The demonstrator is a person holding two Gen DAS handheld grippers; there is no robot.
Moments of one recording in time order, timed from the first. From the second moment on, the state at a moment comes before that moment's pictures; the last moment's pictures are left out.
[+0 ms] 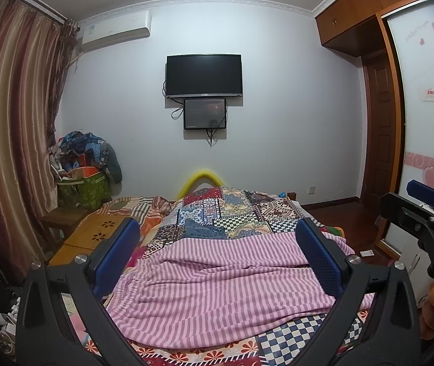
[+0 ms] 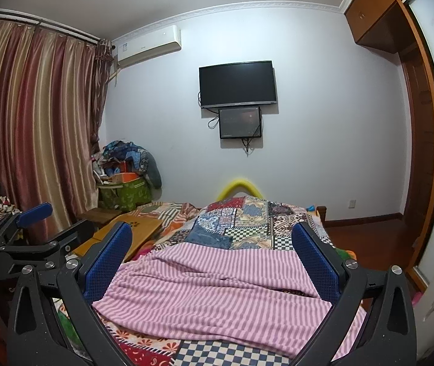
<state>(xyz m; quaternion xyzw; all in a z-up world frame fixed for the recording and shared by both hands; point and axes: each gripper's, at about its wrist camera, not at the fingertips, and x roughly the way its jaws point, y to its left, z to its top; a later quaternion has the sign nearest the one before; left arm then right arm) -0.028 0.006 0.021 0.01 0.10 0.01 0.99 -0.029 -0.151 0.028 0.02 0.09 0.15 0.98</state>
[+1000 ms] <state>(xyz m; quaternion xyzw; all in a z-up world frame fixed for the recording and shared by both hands) -0.016 0.014 0.029 0.01 0.12 0.01 0.99 -0.022 -0.145 0.037 0.02 0.12 0.16 0.98</state>
